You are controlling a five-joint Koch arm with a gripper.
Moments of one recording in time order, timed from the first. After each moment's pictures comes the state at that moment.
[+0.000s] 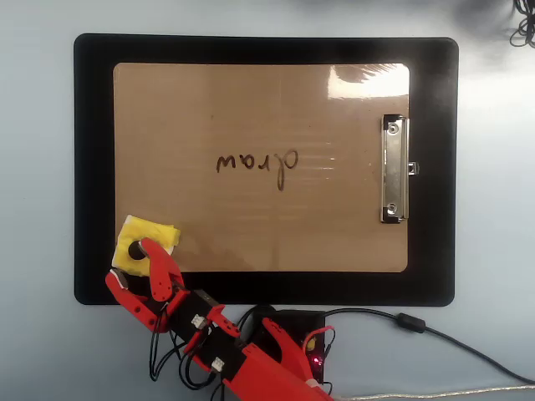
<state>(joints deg) -61.5 130.5 141.5 3.0 -99.1</state>
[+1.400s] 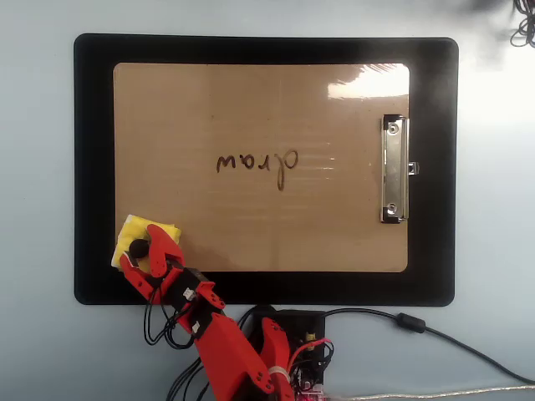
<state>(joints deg) -60.8 97.5 147.7 -27.5 -92.9</state>
